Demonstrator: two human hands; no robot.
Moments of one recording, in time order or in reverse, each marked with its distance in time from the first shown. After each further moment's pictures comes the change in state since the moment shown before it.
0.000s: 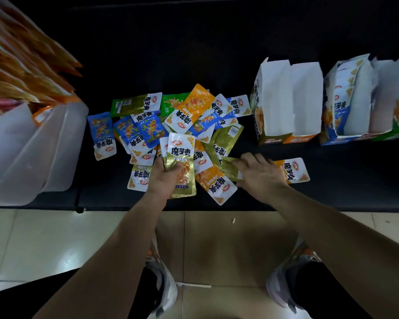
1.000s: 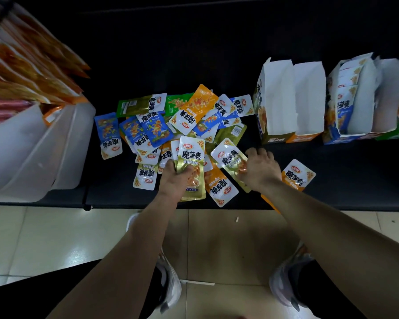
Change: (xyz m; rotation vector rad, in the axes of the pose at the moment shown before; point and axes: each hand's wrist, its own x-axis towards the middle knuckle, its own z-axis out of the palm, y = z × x) left_hand -0.018 0.005 0.011 -0.014 -0.054 -0.045; right_hand 0.012 -0.011 -0.010 0.317 0.047 0.345
